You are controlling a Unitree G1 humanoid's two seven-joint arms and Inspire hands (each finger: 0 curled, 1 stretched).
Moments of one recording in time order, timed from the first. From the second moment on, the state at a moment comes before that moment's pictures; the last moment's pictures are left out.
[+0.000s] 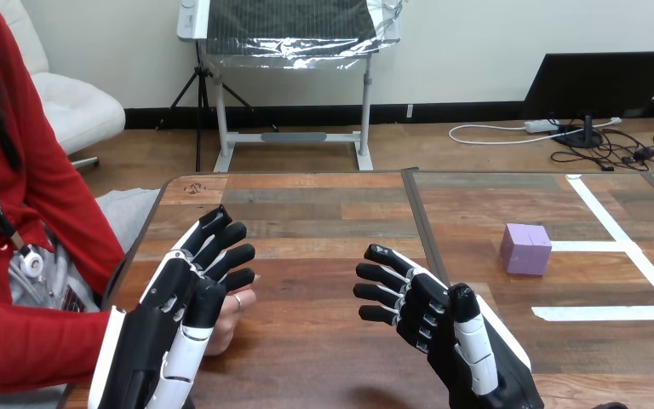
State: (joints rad) left arm 0.51 0.13 -0.14 -0.20 -0.22 -0.57 -0.13; right arm 0.20 -0.12 0.06 0.15 0.24 -0.36 0.53
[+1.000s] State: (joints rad) left arm 0.51 0.13 -0.14 -0.20 -0.22 -0.57 -0.13; right arm 0.20 -0.12 0.06 0.16 0.24 -0.35 0.52
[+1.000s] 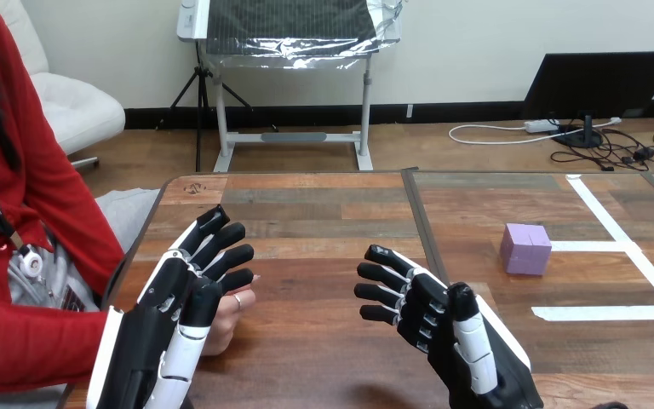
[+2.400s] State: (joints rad) left arm 0.51 0.13 -0.14 -0.19 -0.22 -0.57 -0.13; right arm -0.33 -0.28 0.05 0.80 -0.02 -0.40 0.33
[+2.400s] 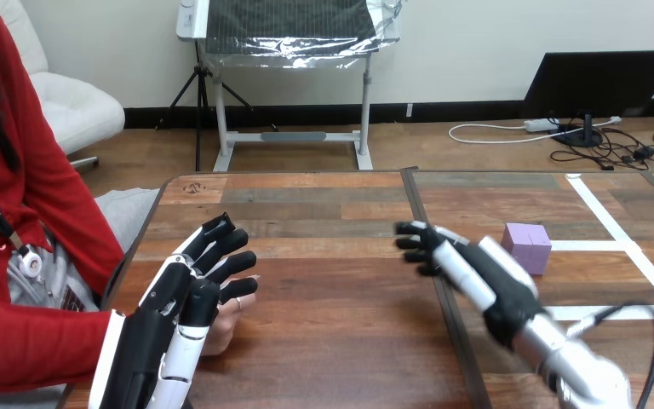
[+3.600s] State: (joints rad) left arm 0.51 0.13 -0.15 -0.18 -0.22 -0.57 -0.12; right arm -0.77 -0.37 0.12 1.23 -0.30 -0.25 0.11
